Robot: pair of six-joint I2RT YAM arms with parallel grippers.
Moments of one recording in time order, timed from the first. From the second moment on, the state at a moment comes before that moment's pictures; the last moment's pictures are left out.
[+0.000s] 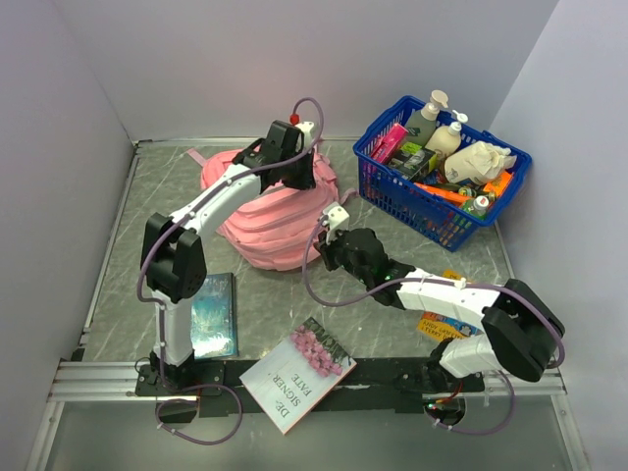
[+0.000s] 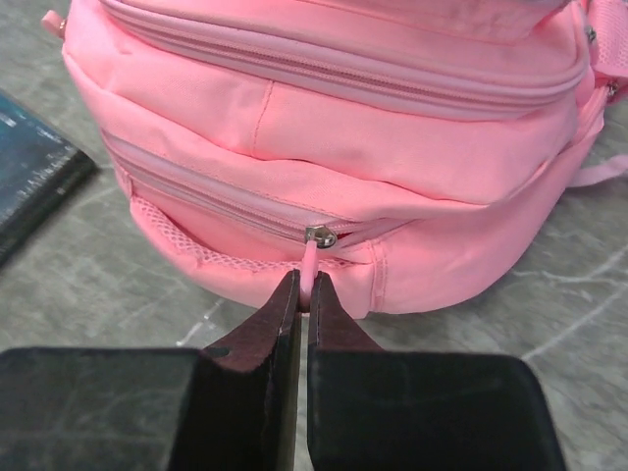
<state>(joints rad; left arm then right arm) -0.54 1.99 1.85 -0.55 0.15 -0.27 0.83 1.34 0.66 0.38 0.12 0.05</state>
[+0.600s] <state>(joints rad) -0.52 2.06 1.89 -0.40 0.22 -0.53 0.92 1.54 0.80 0.37 0.06 0.06</state>
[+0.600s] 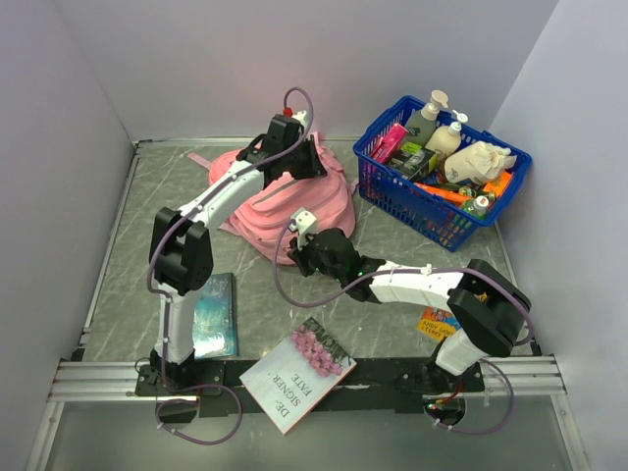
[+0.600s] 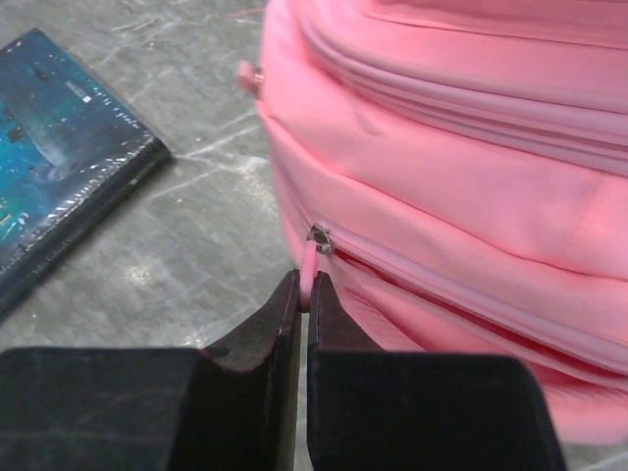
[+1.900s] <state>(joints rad) -0.33 2.00 1.71 -0.04 0.63 -0.92 0.99 1.84 0.97 0.61 -0.04 0.03</state>
